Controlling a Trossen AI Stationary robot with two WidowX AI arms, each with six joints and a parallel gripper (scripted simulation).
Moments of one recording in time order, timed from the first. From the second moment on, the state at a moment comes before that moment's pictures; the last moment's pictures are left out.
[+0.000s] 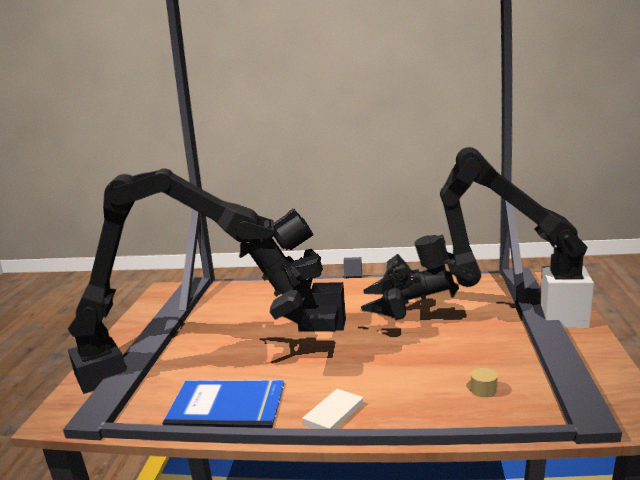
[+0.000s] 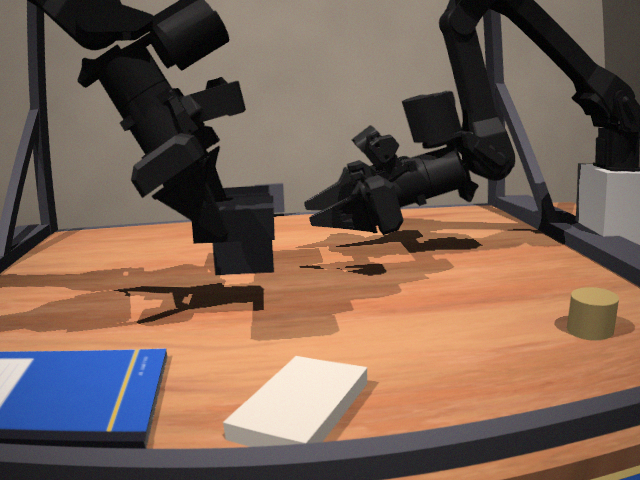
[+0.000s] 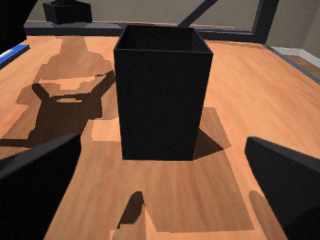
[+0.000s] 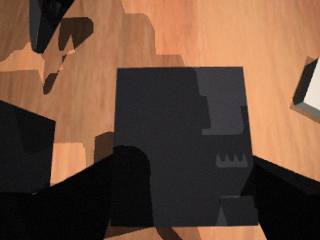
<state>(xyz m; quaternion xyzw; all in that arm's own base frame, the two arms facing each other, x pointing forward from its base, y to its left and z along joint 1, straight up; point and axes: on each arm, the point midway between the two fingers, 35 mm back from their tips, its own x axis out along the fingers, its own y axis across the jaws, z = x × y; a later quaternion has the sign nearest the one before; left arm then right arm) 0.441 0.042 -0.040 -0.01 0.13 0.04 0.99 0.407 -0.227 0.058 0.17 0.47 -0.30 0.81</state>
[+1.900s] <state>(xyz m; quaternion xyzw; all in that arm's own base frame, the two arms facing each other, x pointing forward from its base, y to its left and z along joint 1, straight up) 0.438 0.041 -0.040 -0.01 0.13 0.04 0.99 0.373 -0.261 -0.026 0.17 0.47 -0.30 0.81</state>
